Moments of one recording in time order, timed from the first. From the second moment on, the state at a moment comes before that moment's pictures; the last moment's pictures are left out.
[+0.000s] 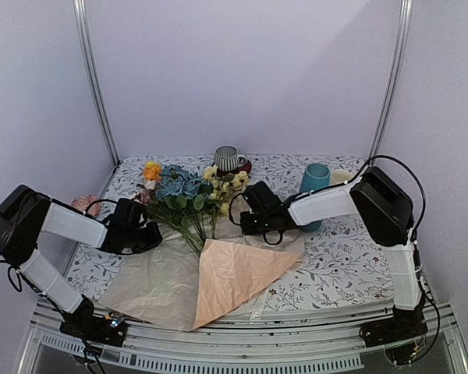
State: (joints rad) left arm -0.40 1.56 0.50 0.21 -0.01 -0.71; right arm 0.85 2.21 1.44 -0.08 0.21 0.53
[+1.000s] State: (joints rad) left arm -0.39 1.24 0.39 0.15 0.14 -0.61; right arm 0.77 1.47 1.35 -0.41 0.35 0.29
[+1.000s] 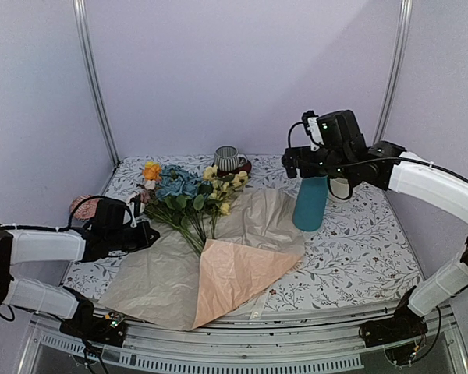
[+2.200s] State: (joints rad) left arm -0.41 1.18 0.36 0.14 0.15 -0.62; right arm 0.57 1.58 1.24 -0.39 0.35 0.32
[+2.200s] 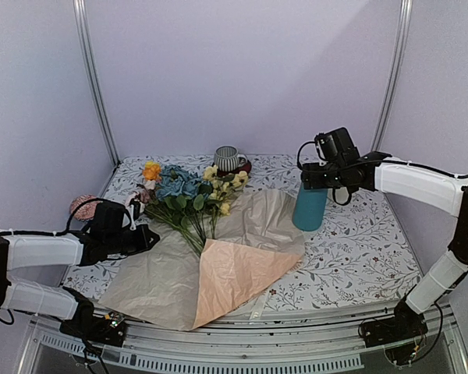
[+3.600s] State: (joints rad) left arm -0.42 1.18 0.37 0.13 0.15 -0.62; right arm 0.33 1.33 1.19 -0.50 0.36 0.24
